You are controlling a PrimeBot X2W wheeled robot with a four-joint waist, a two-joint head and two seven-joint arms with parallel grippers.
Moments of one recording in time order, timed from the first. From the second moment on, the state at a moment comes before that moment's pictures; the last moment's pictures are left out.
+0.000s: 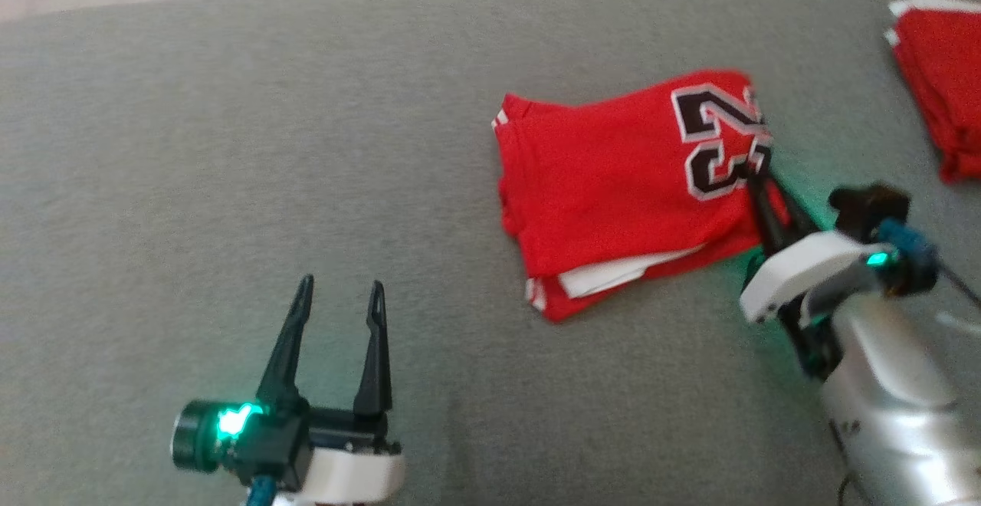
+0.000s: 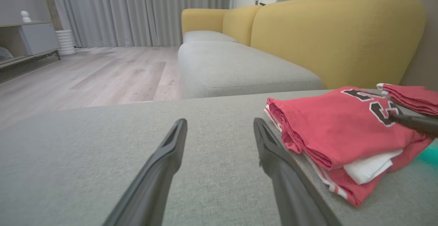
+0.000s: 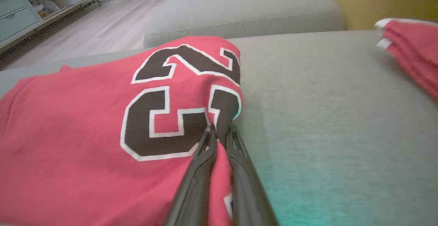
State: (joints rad) left arm 0.04 0.05 -0.30 0.01 -0.08 0.13 -0.25; right arm -0.48 -0.18 0.22 0.75 0.30 0.13 -0.16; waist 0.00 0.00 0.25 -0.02
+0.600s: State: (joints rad) left arm -0.10 0.05 -0.29 0.00 -0.05 0.10 -0.25; right arm -0.61 -0.42 -0.02 0.47 0.16 0.13 -0.08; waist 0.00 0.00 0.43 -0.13
